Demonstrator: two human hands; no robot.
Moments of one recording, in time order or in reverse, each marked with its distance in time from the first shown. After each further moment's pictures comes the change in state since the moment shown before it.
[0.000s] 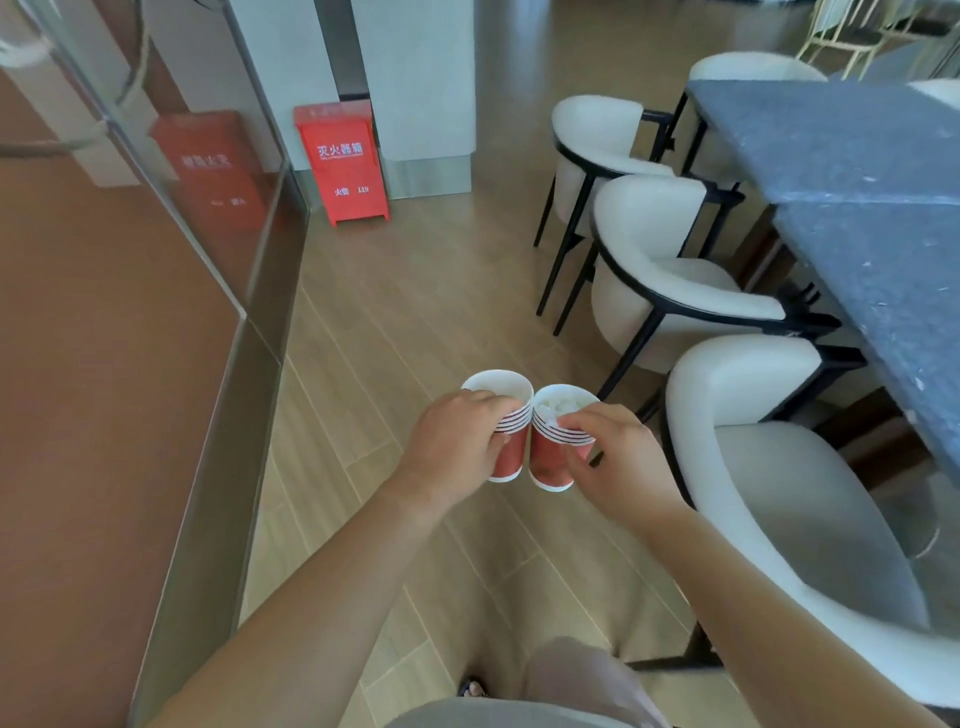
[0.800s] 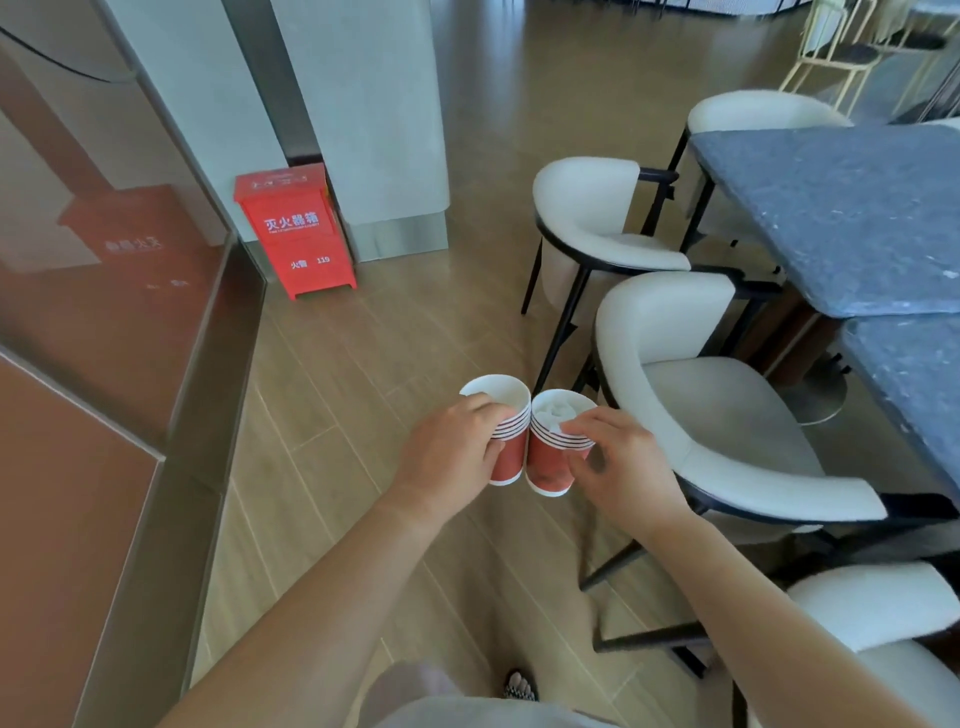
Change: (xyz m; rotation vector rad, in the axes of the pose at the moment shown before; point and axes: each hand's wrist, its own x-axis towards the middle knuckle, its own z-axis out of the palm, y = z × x) left_hand 0.442 -0.128 0.022 0.004 0.066 0.021; right_hand 0.430 0.156 0.015 -0.003 0.056 0.019
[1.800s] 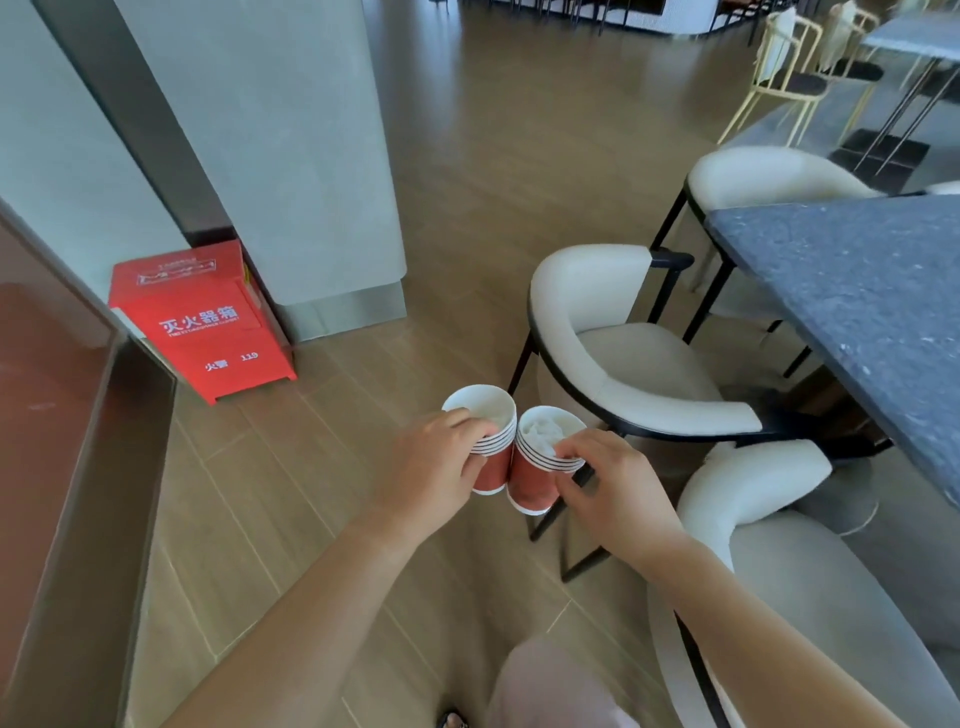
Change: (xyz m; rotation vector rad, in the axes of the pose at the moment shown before) left_hand 0.462 -0.229 0.014 -0.066 -0.017 0.108; right_hand 0.471 0.089 0.094 -0.066 0.018 0.076
